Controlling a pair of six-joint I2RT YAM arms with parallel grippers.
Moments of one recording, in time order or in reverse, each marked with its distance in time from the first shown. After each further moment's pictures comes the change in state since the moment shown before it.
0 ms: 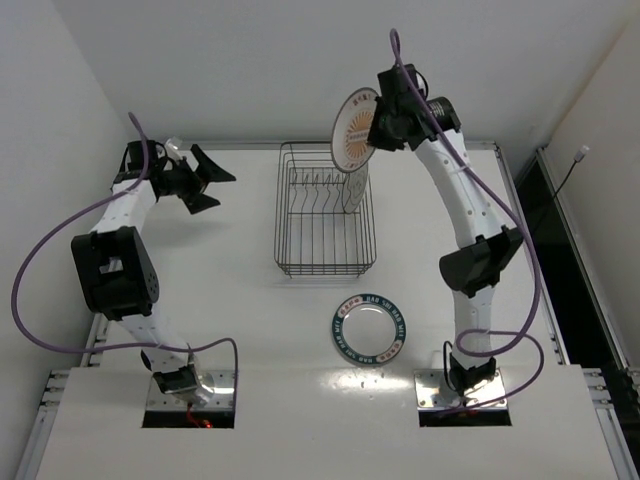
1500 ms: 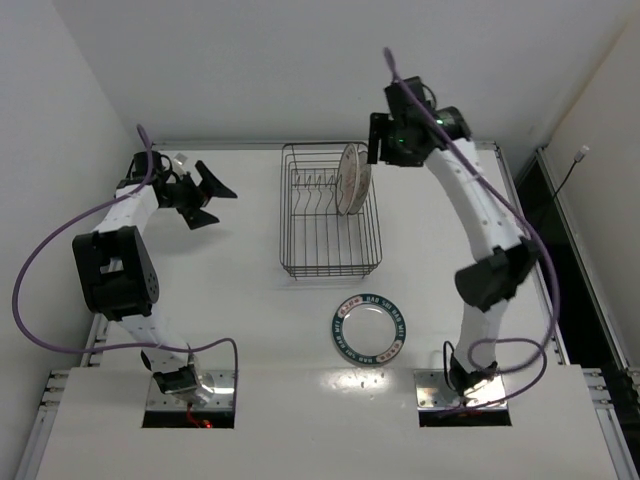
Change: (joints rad) left arm 0.012 -0.001 -0.065 -0.104 -0.074 0.069; right arm 0.014 -0.106 -0.195 -0.051 0.072 -0.175
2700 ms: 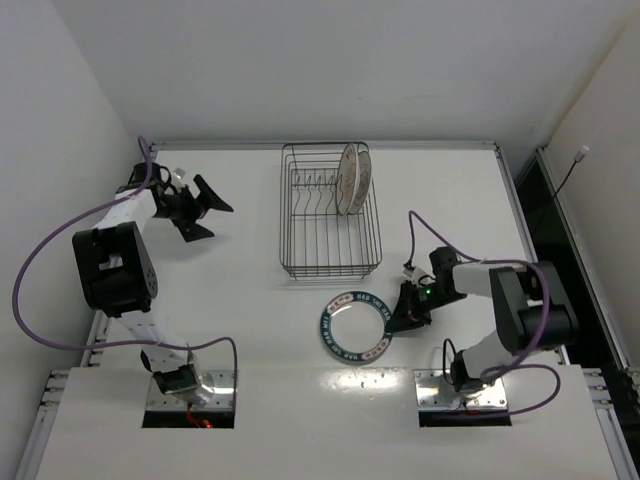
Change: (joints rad) left arm 0.031 0.034 -0.036 -0.050 -0.042 0.052; right arm -0.306 -0.382 -1.778 0.725 -1.056 -0.155
